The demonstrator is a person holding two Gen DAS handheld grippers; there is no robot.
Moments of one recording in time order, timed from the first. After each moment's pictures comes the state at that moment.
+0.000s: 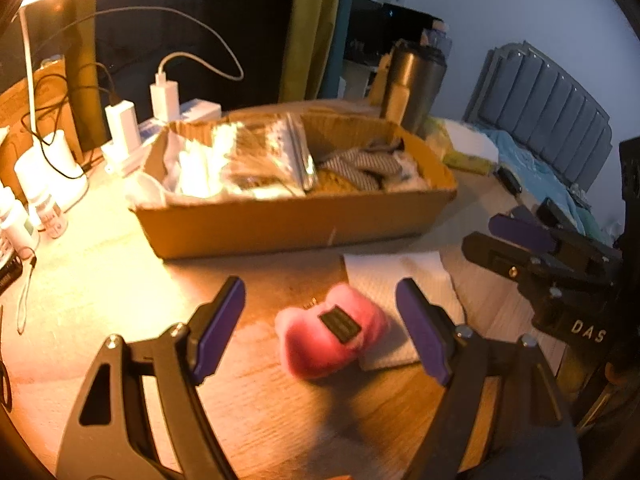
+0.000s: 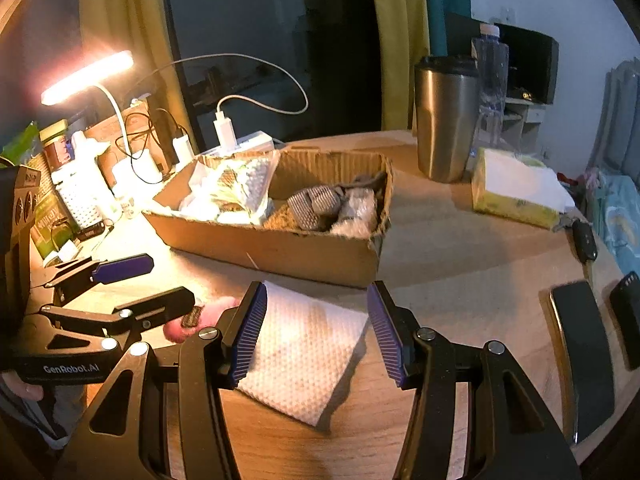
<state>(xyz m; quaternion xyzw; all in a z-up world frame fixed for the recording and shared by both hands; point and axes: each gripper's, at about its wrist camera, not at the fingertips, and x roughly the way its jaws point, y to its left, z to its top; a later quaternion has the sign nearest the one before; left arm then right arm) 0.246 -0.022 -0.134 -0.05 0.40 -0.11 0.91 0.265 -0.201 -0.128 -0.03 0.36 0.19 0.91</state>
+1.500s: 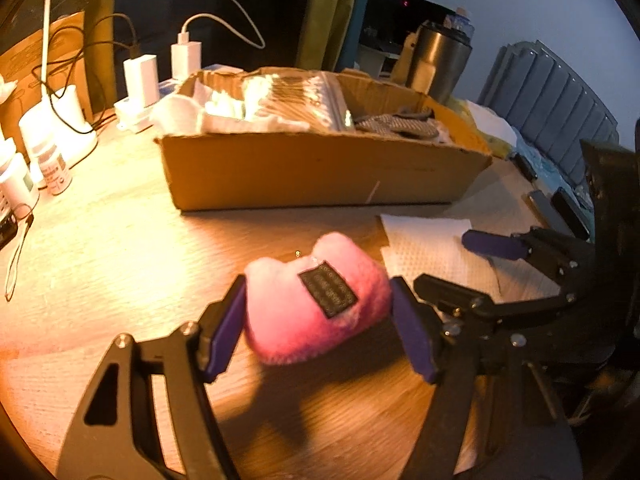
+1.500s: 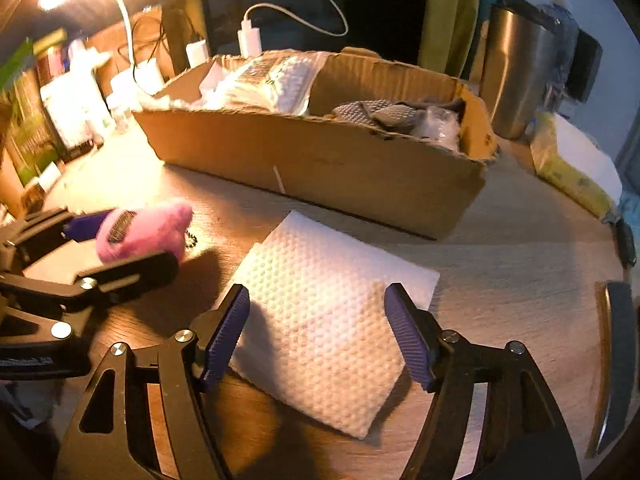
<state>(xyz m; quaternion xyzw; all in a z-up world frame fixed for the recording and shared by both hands) 0.238 0.001 -0.169 -0.07 0.42 -0.10 0.90 0.280 -0.147 -0.187 -0.12 0.44 0.20 0.87</state>
